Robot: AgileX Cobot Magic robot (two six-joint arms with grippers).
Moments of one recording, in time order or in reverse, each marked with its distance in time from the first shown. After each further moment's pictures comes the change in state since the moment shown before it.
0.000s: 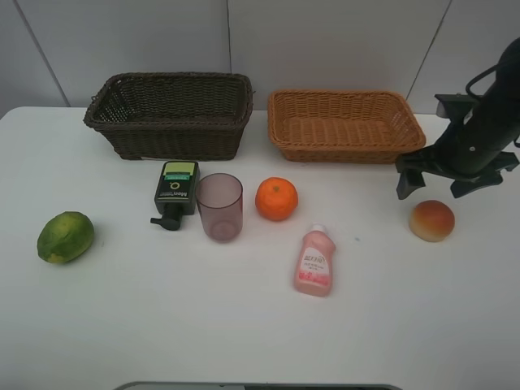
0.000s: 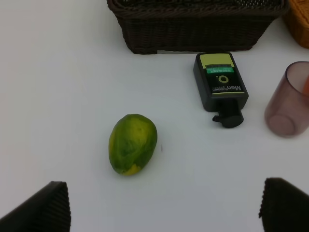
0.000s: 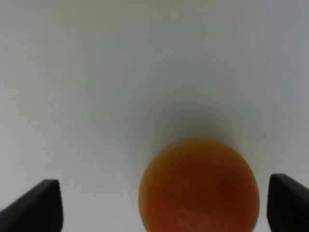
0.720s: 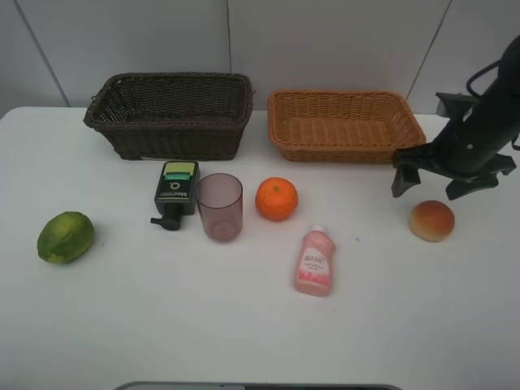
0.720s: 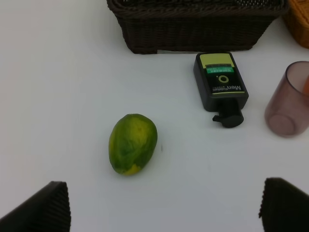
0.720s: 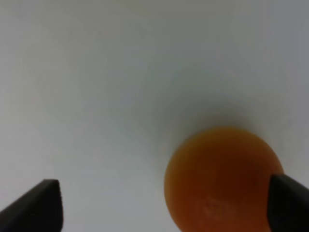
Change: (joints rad) left arm 0.000 0.000 0.000 0.000 0.000 0.000; right arm 0.002 -0.010 0.000 0.067 0.010 0.000
